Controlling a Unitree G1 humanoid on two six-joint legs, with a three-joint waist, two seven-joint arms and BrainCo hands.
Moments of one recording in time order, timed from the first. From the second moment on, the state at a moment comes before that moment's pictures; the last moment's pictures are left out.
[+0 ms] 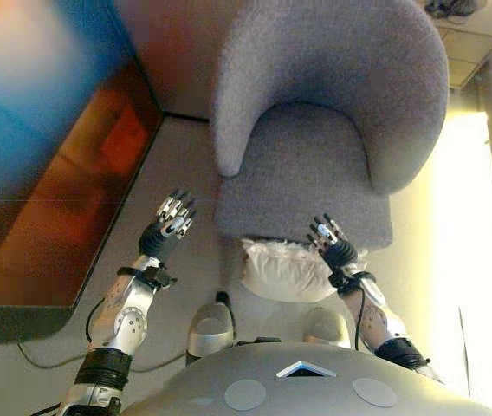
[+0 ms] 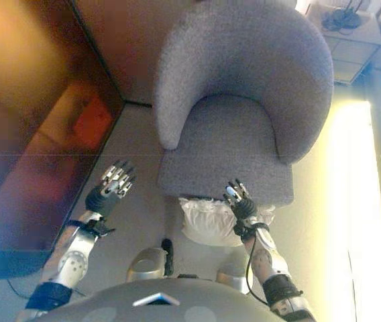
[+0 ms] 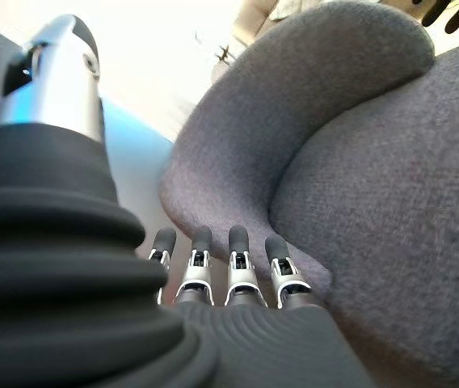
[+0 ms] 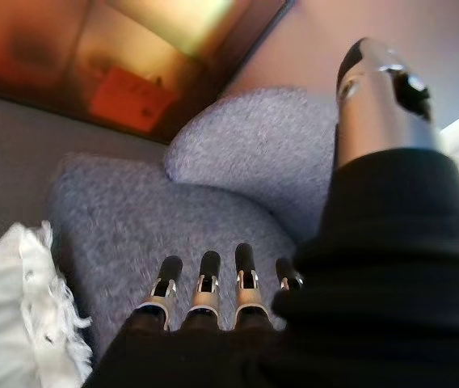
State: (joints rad) left arm 0.24 0.40 -0.10 0.18 -0.82 -0.11 -0.34; right arm 0.18 -0.20 0.27 0.40 0.83 -0.06 0.12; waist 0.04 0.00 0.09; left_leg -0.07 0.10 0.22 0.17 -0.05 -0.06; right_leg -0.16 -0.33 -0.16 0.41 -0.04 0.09
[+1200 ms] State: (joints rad) left arm 0.23 0.33 -0.17 0.17 -0.83 -0.10 -0.27; right arm 0.13 -0.26 0.27 0.32 0.96 -0.07 0.21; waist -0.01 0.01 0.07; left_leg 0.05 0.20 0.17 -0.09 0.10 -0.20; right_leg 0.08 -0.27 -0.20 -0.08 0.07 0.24
